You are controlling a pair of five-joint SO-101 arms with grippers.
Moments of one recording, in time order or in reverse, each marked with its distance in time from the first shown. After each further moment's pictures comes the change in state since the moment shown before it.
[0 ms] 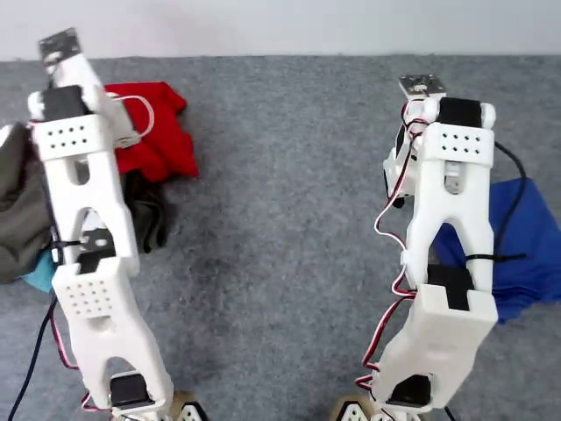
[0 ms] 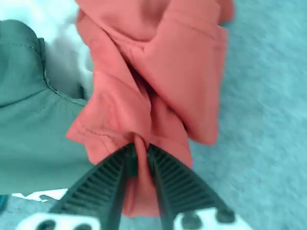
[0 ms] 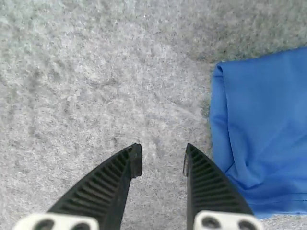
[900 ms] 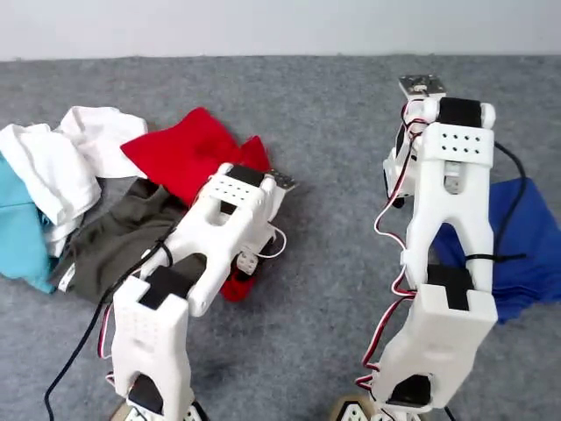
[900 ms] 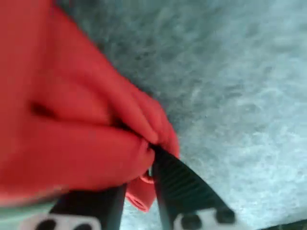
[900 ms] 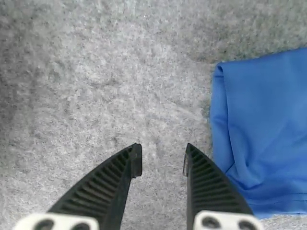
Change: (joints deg) left arm 30.9 -5.4 55.6 -8.0 -19.6; right arm -0.1 0.0 0.0 0.0 0.0
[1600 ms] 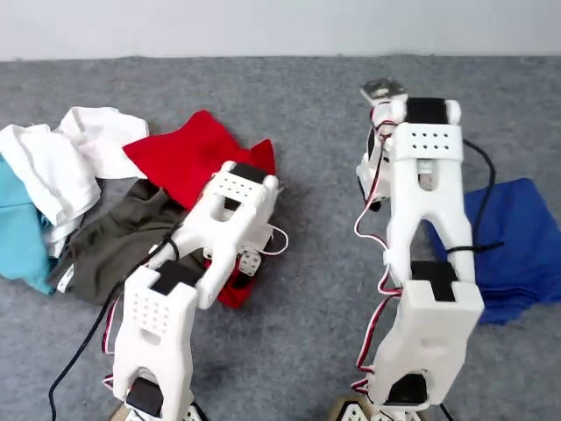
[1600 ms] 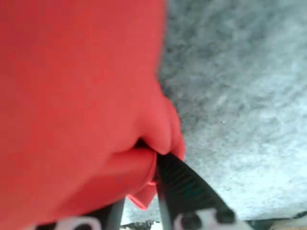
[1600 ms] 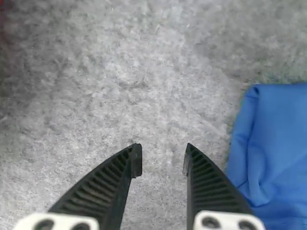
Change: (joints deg) left arm -1.2 9.8 -7.2 6.8 8.1; right arm -6.0 3.1 0.0 0.0 3.0
